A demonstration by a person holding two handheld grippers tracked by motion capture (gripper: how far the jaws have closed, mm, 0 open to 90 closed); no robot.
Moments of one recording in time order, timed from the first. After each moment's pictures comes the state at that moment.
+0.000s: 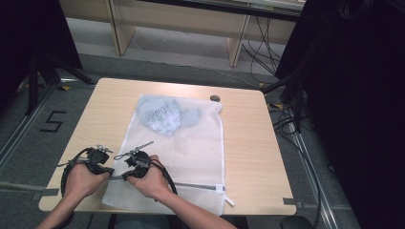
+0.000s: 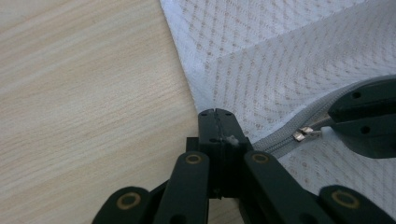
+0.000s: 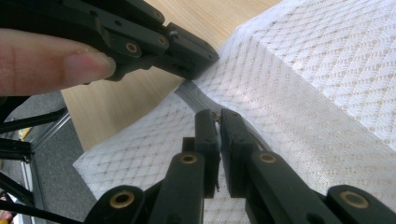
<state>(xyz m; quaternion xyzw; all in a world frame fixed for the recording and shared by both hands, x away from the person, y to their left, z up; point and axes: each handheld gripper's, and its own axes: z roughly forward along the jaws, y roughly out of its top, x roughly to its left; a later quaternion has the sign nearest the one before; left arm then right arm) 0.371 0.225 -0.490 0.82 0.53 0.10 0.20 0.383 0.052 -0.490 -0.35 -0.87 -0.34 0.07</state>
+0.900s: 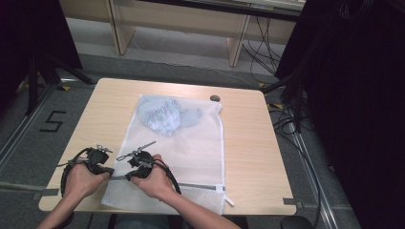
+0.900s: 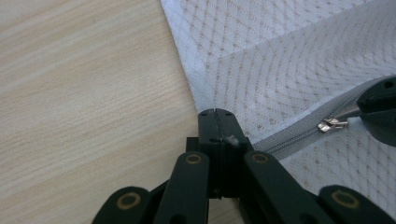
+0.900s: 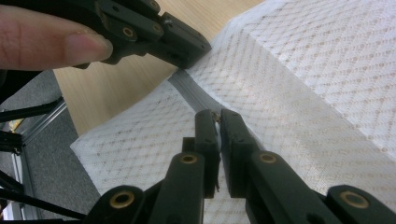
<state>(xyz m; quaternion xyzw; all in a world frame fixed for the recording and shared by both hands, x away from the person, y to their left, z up) 0.371 0.225 -0.490 0.82 0.53 0.10 0.20 0.382 0.043 -0.486 -0.34 -0.88 -0.33 0.06</state>
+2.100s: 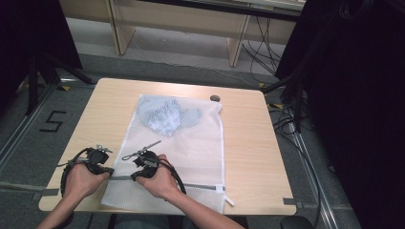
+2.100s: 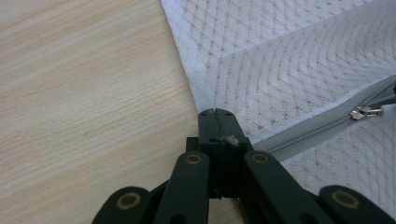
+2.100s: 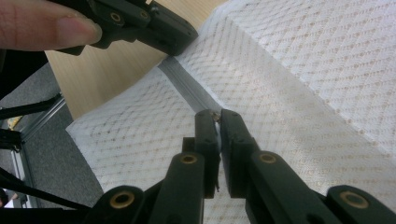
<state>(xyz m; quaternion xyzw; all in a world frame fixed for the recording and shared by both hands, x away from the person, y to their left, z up) 0.371 0.225 -0.490 0.81 0.54 0.10 0.21 0.384 0.028 -0.483 -0.34 -0.88 -0.32 0.06</state>
